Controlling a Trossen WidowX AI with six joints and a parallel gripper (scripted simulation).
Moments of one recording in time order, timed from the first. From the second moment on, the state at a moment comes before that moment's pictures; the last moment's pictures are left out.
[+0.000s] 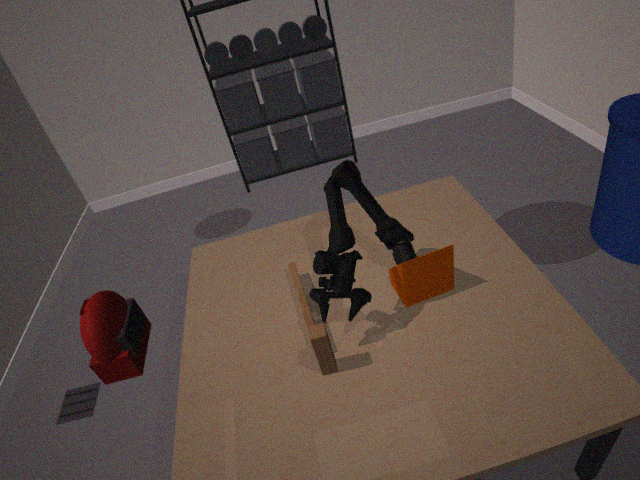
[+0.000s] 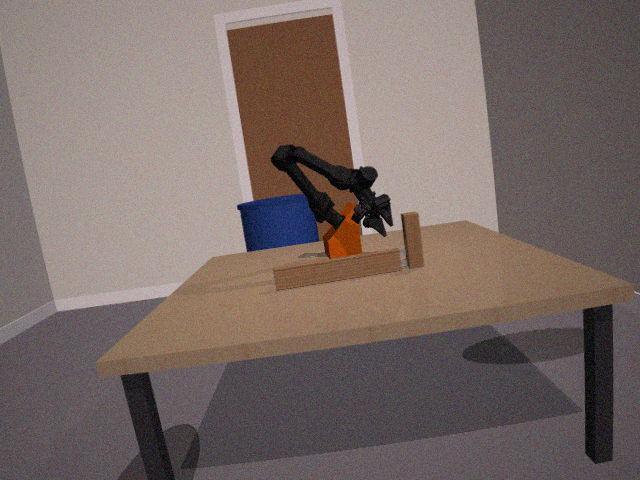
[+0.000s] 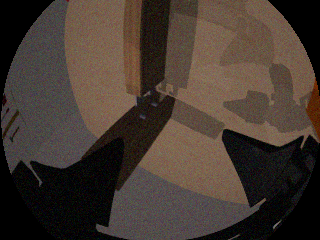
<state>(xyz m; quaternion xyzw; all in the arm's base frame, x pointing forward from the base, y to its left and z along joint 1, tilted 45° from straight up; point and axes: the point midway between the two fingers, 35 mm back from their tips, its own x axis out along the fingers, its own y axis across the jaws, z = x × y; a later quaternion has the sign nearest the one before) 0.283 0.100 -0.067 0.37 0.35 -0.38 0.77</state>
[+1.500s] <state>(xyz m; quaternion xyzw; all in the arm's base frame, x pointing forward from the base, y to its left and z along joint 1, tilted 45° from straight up) 0.309 0.076 -0.029 -0.46 0.39 0.33 0.72</state>
